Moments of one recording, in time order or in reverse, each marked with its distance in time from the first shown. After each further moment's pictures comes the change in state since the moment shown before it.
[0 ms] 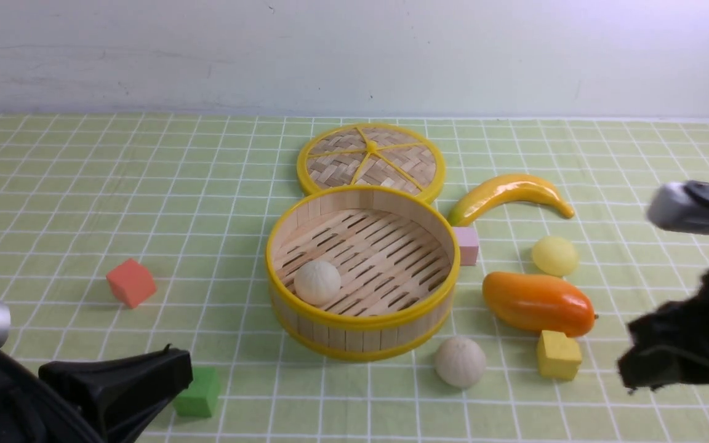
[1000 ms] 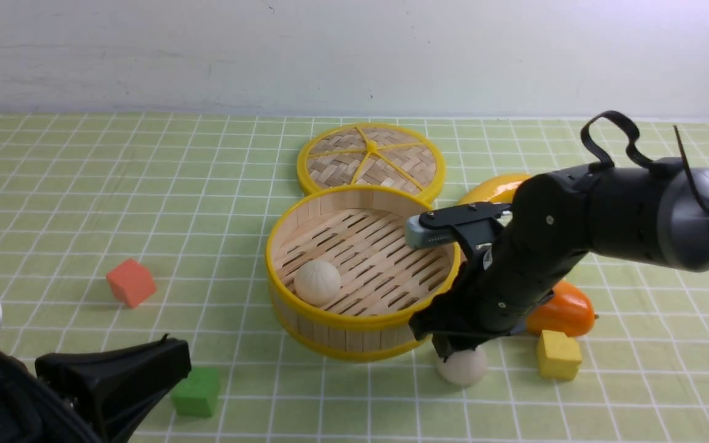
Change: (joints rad) right arm 0.228 0.588 -0.276 -0.175 -0.309 0.108; left arm 0.000 0.000 0.000 0.002 -0.031 0.000
